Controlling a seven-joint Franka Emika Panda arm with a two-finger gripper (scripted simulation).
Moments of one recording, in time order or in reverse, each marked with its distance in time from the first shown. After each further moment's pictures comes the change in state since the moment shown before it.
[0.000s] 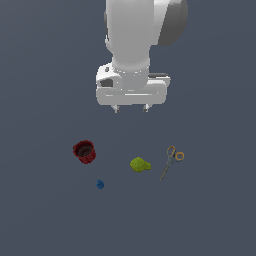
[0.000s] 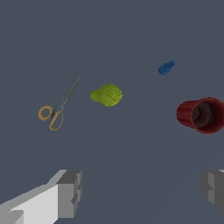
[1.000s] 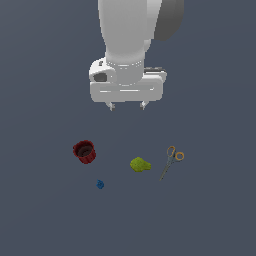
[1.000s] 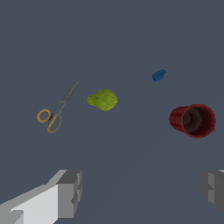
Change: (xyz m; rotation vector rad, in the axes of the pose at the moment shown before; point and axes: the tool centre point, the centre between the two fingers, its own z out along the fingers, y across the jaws) arm 0.004 0.013 -0.015 -0.004 0.032 -0.016
